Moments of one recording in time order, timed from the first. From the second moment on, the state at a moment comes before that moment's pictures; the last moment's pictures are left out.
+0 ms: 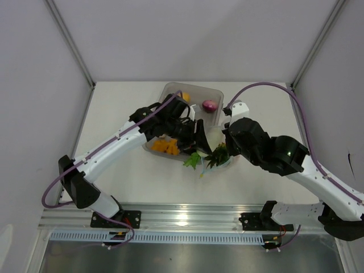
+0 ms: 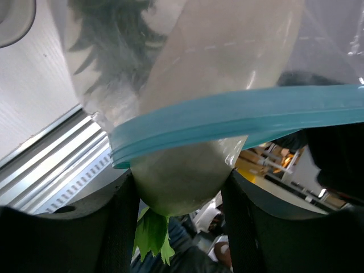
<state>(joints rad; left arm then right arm) -0.81 1.53 1.57 -0.91 0.59 -0.85 1.02 1.11 1.47 -1.04 0.51 0.37</state>
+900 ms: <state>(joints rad) -0.88 1.54 1.56 -0.88 0.59 -1.01 1.05 1.10 1.44 -1.01 0.54 0.35</state>
